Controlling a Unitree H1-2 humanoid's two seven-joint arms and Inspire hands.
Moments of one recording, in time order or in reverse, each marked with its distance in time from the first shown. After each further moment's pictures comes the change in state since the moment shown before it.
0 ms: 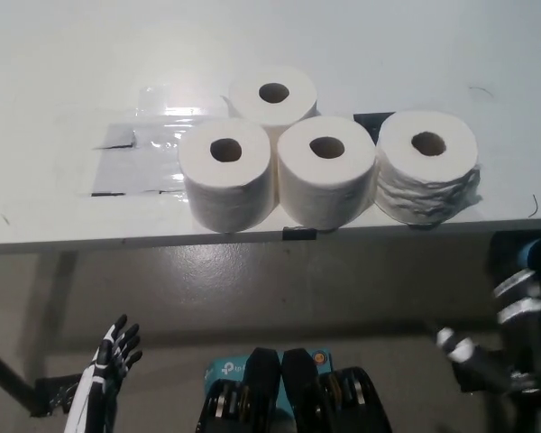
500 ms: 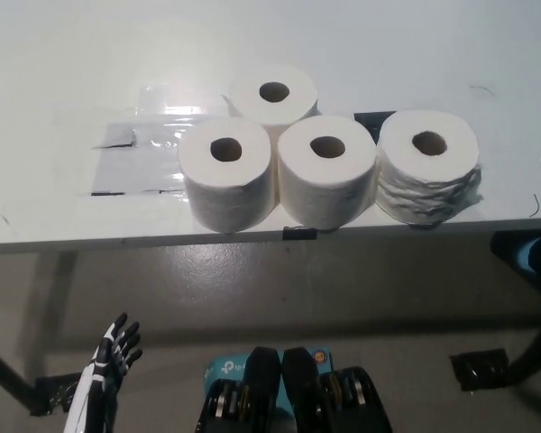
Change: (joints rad) left_arm -0.004 0.000 0.000 0.001 -0.002 0.001 0.000; right_arm -0.380 -0.357 -0.074 -0.189 -0.001 0.297 0.038
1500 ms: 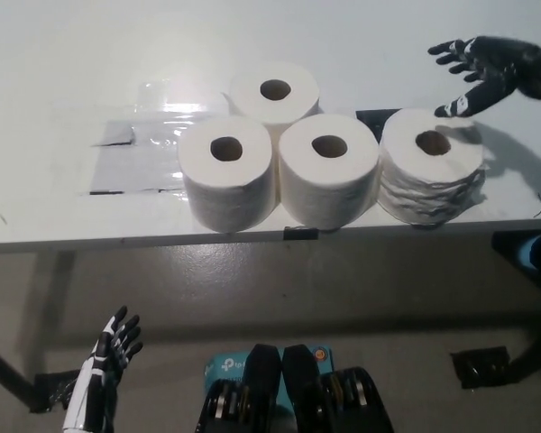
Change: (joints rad) left_arm -0.019 0.004 0.003 -0.005 -0.006 -0.003 -0.002; right_arm -0.849 -0.159 0.635 1.136 -0.118 0.411 0.572
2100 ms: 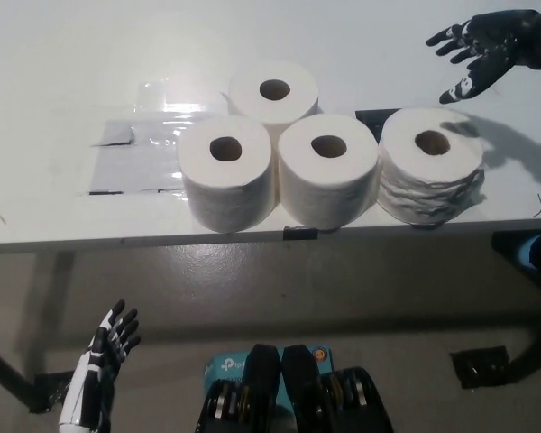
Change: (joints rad) left_arm -0.007 0.010 0.003 -0.011 -0.008 -0.002 -0.014; right_arm -0.101 0.019 0.030 0.112 -0.070 -0.008 0.139
